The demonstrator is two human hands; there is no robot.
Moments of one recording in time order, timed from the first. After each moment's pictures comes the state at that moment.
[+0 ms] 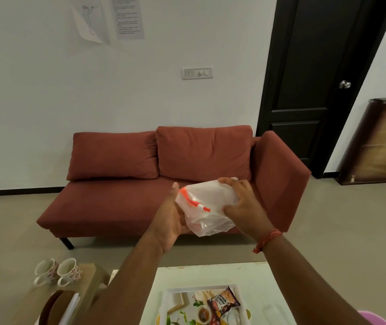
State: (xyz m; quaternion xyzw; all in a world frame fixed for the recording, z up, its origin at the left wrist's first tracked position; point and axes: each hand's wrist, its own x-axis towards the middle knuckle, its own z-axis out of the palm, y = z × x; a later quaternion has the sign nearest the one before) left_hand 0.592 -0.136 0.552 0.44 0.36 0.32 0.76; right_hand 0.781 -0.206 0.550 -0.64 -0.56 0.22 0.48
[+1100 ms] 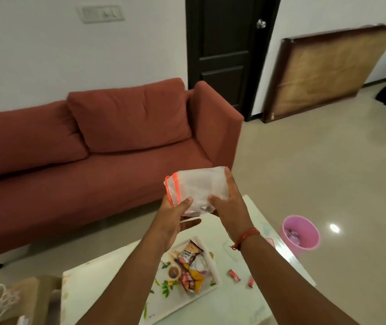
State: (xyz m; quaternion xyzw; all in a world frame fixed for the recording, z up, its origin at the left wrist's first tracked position) left_hand 0.682 -0.165 0.444 0.48 0.36 0.19 0.78; right_hand 0.802 -0.272 0.451 -0.67 -0.24 0.27 0.64
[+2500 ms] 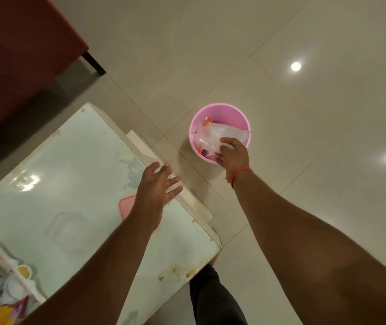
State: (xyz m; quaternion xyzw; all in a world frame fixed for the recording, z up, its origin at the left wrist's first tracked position) left_hand 1.165 -0.398 -0.013 0.45 0.55 -0.07 0.70; right_hand 1.306 -0.535 -0.104 -0.65 0.29 0.33 0.62
